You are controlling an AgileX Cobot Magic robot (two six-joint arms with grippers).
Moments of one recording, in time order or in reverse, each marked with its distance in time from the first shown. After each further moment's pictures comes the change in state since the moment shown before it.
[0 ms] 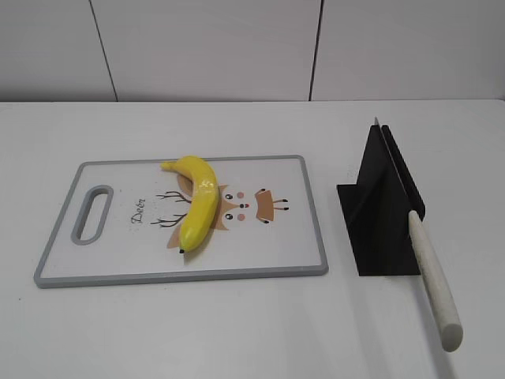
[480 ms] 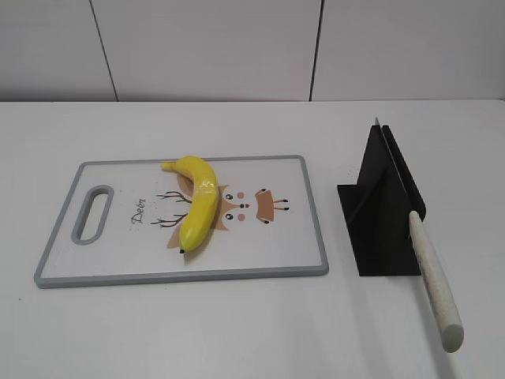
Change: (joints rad) left arm 0.000 0.000 0.000 0.000 -0.001 0.000; right arm -0.140 0.000 0.000 0.001 0.000 0.000
